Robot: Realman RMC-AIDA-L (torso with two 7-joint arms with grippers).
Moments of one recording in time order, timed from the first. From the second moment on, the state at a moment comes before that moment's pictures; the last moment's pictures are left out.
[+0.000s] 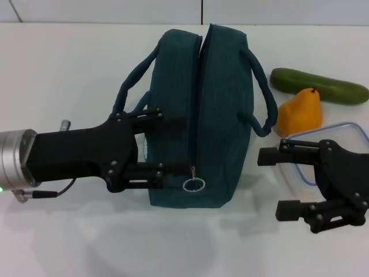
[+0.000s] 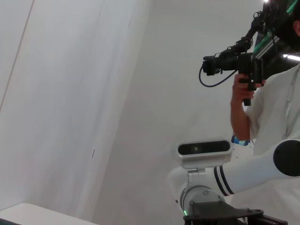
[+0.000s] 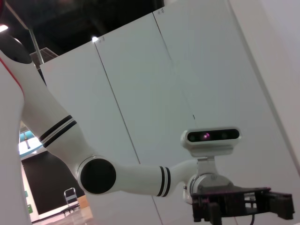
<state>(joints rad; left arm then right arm) -0.35 -2.06 0.98 0.71 1.54 1.92 -1.36 0.59 2.02 -0.90 -0.44 -1.72 -2.02 1.26</state>
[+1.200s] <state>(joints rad) -0.43 -2.00 0.77 1.12 1.69 1.71 -2.16 0.53 2.01 -0.92 -0.44 -1.70 -1.99 1.22</state>
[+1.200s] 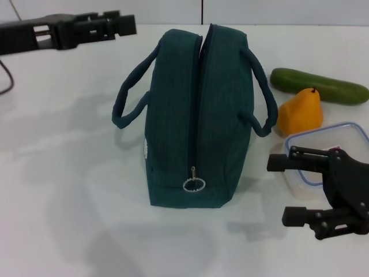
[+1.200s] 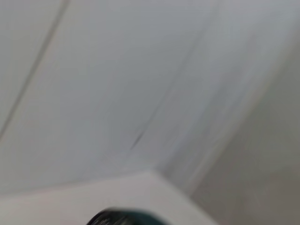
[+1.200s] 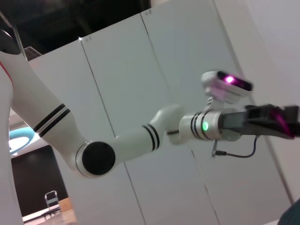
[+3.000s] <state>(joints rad) -0.72 -1.99 0.93 1.05 2.18 1.69 -2.62 0.44 2.01 -0.52 -0.26 -1.70 -1.82 1.19</state>
